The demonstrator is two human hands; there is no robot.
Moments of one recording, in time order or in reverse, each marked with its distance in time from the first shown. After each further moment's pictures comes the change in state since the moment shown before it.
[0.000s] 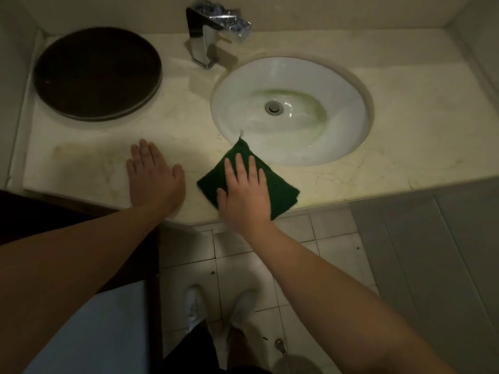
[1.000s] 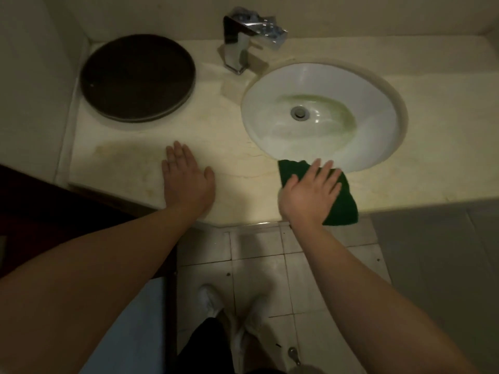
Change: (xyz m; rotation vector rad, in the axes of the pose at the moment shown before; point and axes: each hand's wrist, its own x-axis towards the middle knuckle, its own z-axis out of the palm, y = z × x) left_hand -0.003 0.007 -0.010 -0.004 -0.048 -0.021; right_hand 0.014 0.045 -0.001 0.025 0.136 0.570
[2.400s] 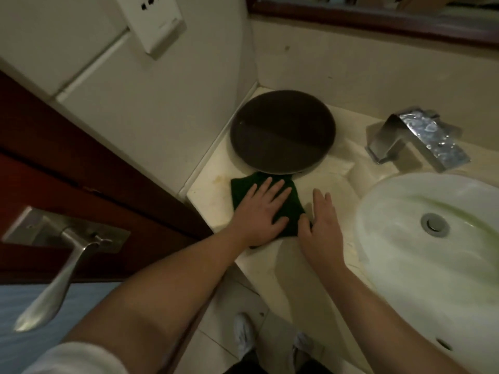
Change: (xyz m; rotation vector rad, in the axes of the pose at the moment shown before) left_hand 0.069 -0.053 -0.033 0.038 -0.099 0.153; right_hand 0.043 -0.174 -0.024 0.583 -0.419 -0.773
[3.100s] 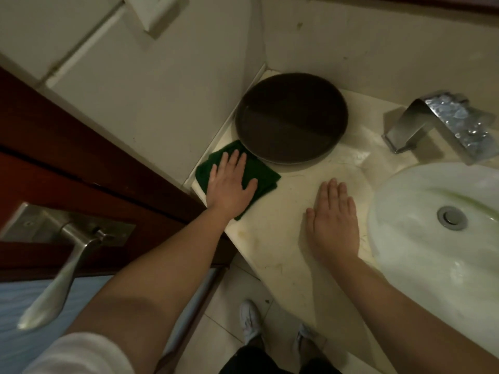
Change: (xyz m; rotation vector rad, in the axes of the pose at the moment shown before) left_hand 0.000 -0.073 0.002 -0.060 0.125 -0.481; right_hand 0.016 0.030 0.020 -0.649 -0.102 -0.119
